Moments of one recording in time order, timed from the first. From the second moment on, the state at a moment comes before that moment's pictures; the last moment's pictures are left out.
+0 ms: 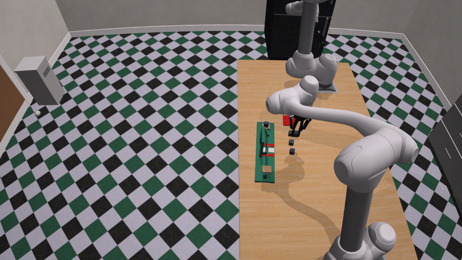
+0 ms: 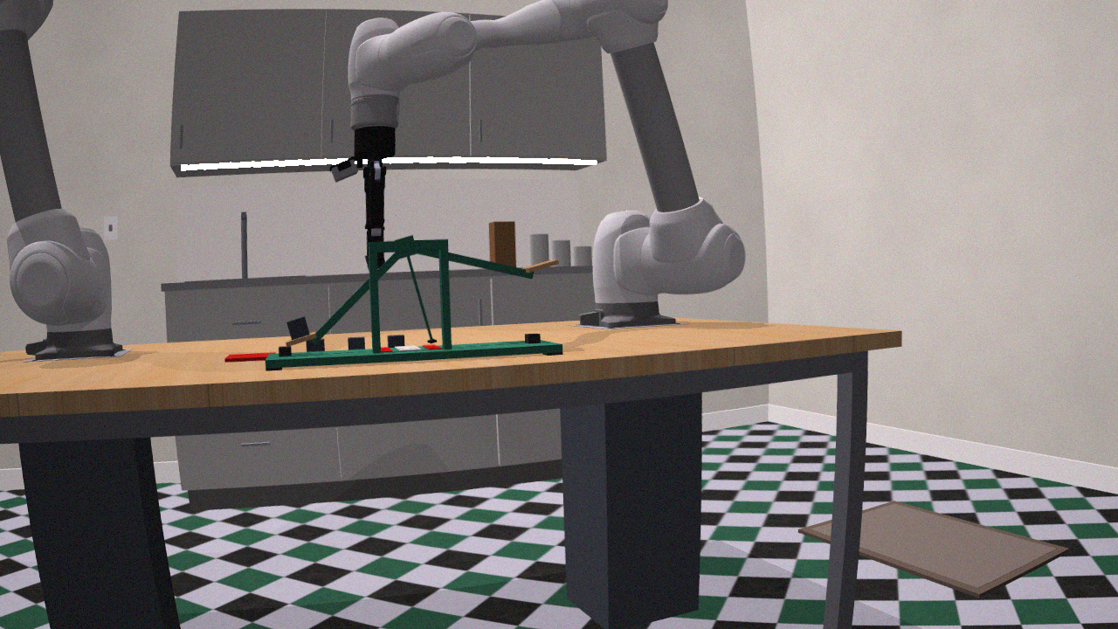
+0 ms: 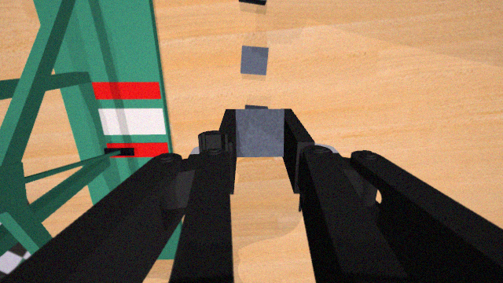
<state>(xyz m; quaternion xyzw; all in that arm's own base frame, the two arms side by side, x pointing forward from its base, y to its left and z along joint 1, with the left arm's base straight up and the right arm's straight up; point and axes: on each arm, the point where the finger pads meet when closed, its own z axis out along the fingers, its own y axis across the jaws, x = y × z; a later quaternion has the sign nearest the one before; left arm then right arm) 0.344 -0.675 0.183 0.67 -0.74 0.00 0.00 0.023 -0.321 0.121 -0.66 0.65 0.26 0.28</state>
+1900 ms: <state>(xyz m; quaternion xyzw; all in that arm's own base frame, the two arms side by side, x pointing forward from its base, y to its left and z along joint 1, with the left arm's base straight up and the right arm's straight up) 0.325 -0.911 0.122 0.67 -0.74 0.00 0.00 0.023 -0.321 0.121 -0.66 0.65 0.26 0.28</state>
